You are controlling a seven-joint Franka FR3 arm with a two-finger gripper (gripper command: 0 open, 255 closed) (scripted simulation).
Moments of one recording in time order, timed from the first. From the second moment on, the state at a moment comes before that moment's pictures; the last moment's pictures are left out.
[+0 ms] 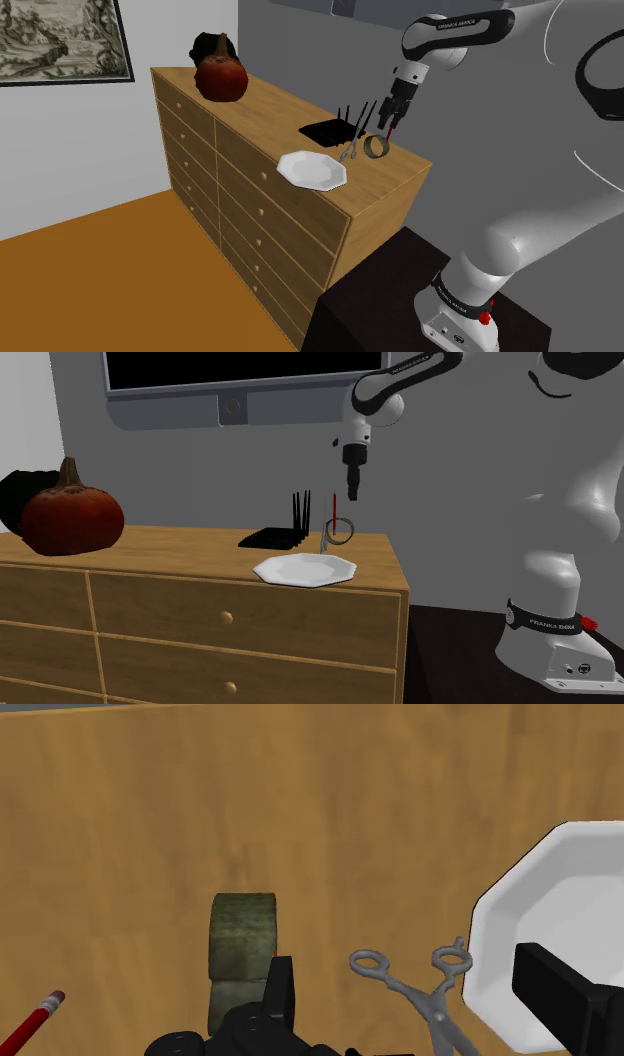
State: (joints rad) arm -0.12 -0.25 -0.30 -2.10 0.06 1.82 -0.44
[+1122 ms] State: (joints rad) arm -0.18 0.11 -0.41 -1.91 0.25 1.90 -0.67
